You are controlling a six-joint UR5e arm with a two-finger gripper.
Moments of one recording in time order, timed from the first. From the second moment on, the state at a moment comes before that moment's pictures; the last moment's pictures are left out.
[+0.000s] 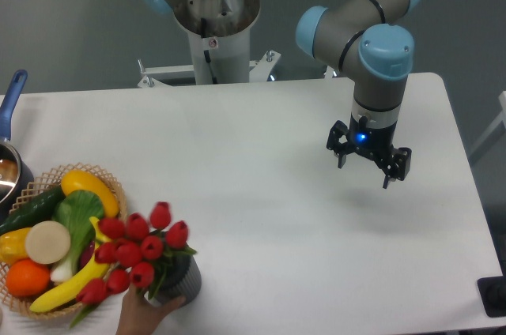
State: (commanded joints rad) arm 2.73 -1.90 -1.75 -0.84 1.48 1.31
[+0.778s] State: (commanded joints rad) arm 2.68 -1.91 -1.84 -0.72 1.03 1.29
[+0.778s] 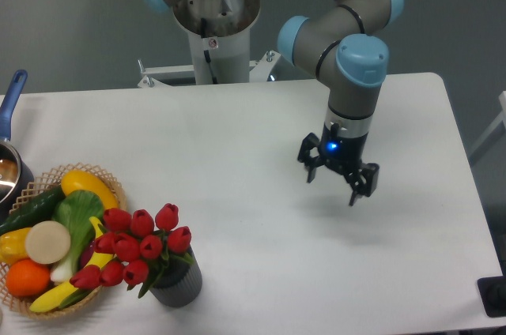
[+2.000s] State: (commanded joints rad) arm 2.52 -2.04 -1.79 -0.71 0.31 1.23
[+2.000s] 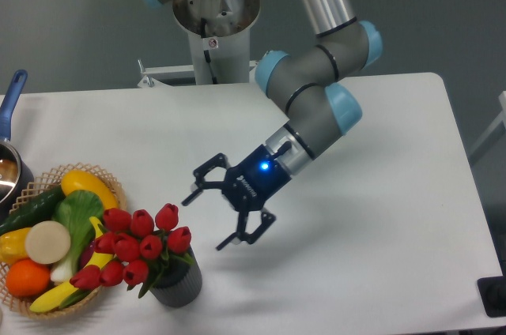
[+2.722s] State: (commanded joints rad) arm 2.44 -2.15 -1.64 -0.71 0.31 1.23
